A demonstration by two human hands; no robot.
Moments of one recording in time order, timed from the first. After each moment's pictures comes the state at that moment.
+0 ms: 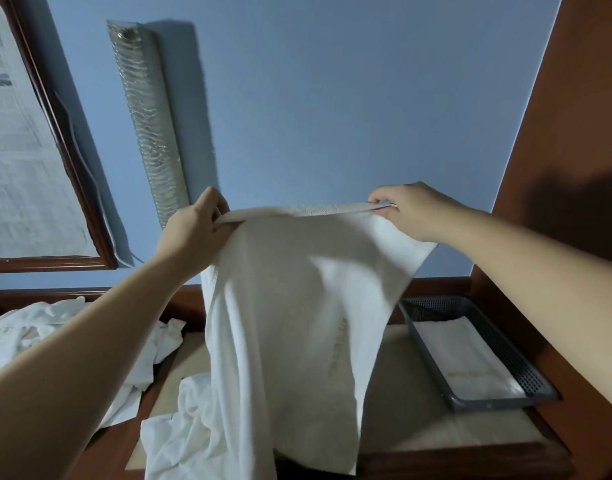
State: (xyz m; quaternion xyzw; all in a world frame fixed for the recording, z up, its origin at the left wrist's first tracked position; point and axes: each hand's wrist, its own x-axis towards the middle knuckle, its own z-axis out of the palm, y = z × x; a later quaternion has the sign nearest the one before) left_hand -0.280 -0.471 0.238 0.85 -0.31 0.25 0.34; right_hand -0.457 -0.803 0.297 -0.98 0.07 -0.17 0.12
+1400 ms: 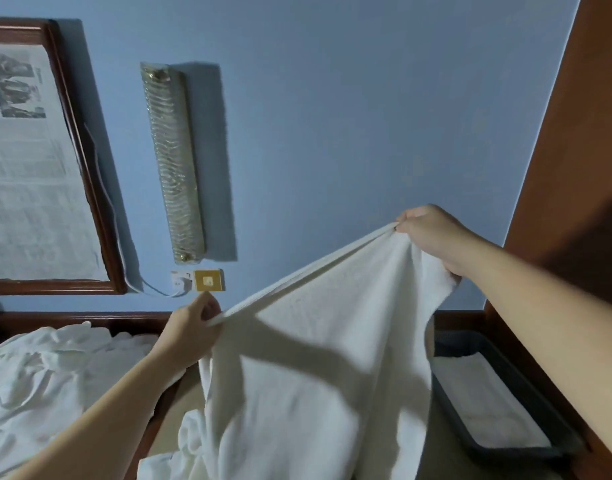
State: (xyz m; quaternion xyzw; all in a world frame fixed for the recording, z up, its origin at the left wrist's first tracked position) left_hand -0.245 -0.420 0.127 0.90 -0.22 0.10 0.37; right_hand -0.427 -0.794 0.307 -0.87 0.21 -0.24 0.39
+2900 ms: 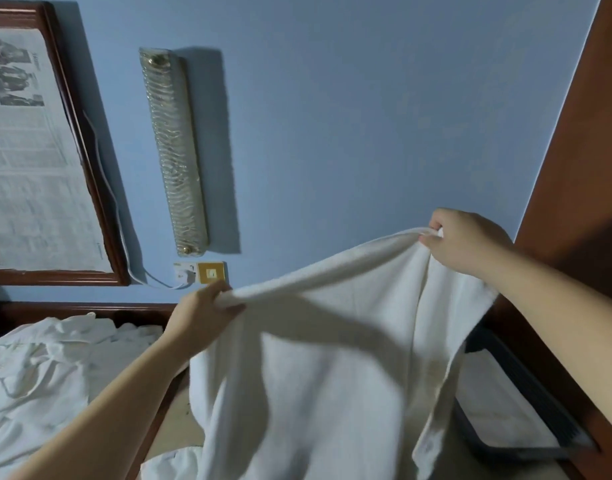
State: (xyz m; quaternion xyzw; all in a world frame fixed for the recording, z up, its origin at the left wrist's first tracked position) left_hand -0.254 -0.440 0.147 0.90 -0.23 0.12 0.36; right_hand -0.446 -0.821 0.295 -0.95 0.25 -0.20 0.04
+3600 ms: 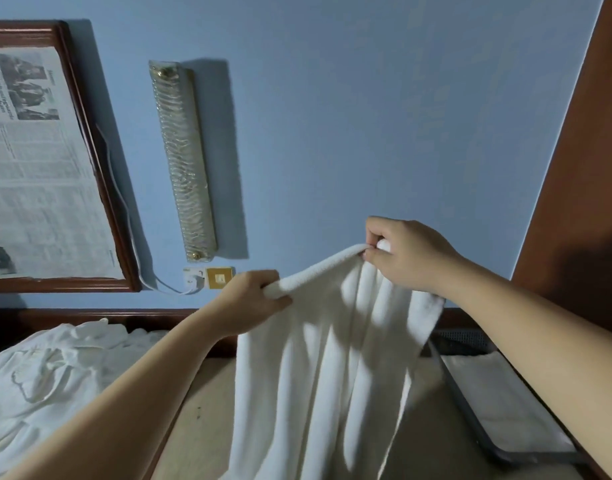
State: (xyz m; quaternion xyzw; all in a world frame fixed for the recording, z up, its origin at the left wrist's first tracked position) left_hand -0.279 -0.481 0.200 0.86 -0.38 0.07 0.34; right_hand -0.431 -0.739 0.287 -0.96 0.05 -0.24 0.12
